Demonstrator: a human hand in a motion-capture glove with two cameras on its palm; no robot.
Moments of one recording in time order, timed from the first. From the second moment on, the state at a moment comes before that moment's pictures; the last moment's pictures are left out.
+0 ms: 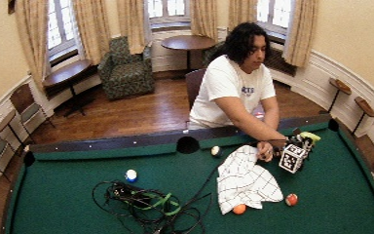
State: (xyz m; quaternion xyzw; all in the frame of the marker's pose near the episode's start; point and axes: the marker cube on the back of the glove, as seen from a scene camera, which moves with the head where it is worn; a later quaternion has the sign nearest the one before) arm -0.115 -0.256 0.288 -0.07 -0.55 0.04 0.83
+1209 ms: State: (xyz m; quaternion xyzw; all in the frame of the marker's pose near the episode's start) arm -0.030 -0.197 0.237 -0.10 -0.25 0.03 0.96
